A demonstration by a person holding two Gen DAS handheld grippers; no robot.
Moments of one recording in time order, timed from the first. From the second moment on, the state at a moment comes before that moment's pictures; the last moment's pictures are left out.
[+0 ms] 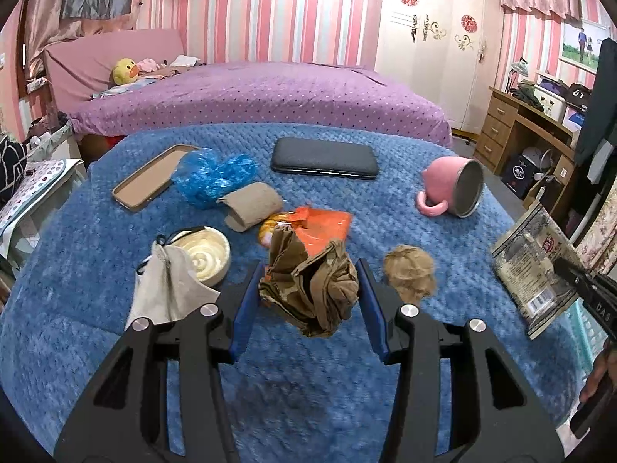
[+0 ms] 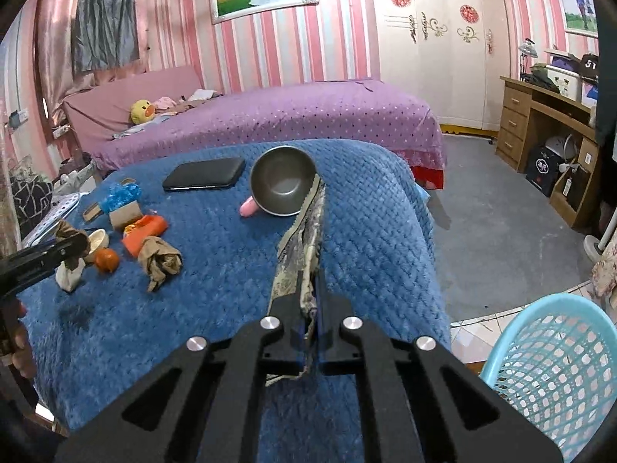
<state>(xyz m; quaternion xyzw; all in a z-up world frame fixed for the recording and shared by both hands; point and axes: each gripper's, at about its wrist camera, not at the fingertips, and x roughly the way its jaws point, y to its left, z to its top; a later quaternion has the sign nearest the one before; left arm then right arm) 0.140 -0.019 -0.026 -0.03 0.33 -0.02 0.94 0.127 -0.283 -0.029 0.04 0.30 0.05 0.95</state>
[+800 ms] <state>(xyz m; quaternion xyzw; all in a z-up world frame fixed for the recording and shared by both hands) 0.080 -0.226 0.014 0.00 0.29 -0.15 0.94 0.003 -0.478 0.008 0.04 0.28 -0.09 0.96</state>
